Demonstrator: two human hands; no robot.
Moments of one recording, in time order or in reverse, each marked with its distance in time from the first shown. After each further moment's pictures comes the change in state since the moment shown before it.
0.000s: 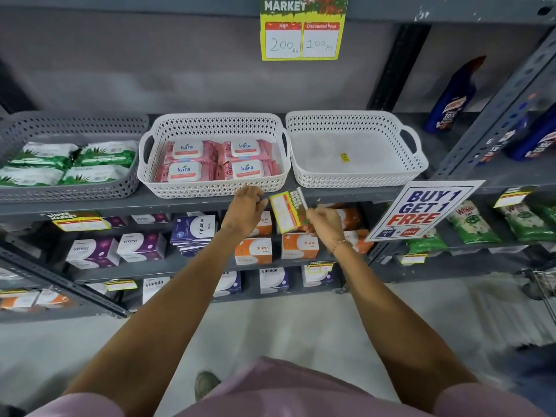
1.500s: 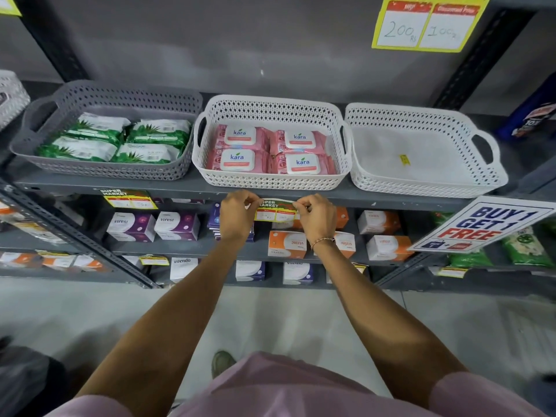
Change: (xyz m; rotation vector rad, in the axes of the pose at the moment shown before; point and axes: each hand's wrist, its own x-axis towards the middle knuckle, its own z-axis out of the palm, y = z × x) left_hand -0.032 -0.095 -0.041 -0.166 0.280 -0.274; right_hand 0.007 -0.026 0.133 -0.508 0.151 -0.437
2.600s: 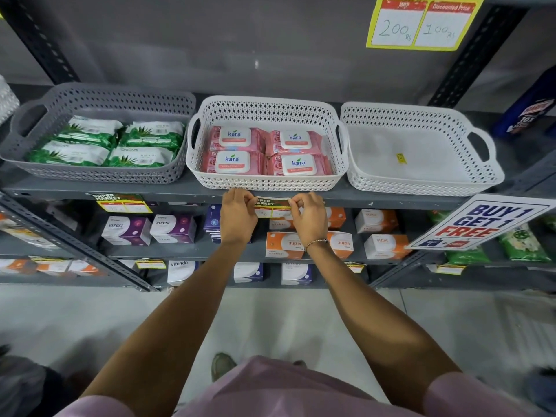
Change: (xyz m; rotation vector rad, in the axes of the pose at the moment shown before) left_hand 0.005 -0.008 0.017 0.126 0.054 0.051; right_hand 0.002 0.004 0.013 0.026 0.006 -0.068
